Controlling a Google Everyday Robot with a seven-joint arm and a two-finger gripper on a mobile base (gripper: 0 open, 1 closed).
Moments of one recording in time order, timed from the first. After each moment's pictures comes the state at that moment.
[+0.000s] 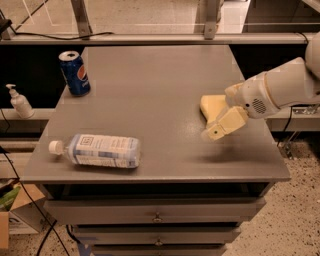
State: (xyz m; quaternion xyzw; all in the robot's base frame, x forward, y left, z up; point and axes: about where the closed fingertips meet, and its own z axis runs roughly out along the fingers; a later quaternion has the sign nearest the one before) arm 0.536 -0.147 0.856 -0.47 0.80 0.20 0.32
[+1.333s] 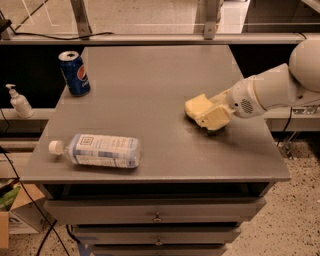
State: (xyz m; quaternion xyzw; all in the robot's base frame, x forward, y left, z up) arm 0.563 -0.137 0.836 -0.43 0.81 0.21 0.34
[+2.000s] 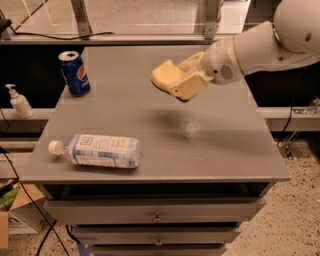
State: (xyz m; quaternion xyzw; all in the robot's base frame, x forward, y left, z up) arm 0.579 -0.058 0.928 -0.54 0.70 0.25 0.40
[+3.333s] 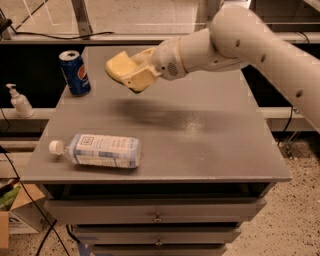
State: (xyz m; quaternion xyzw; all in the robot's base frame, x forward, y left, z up) arm 0.630 0.056 0.924 -0.55 0.63 0.30 0.46
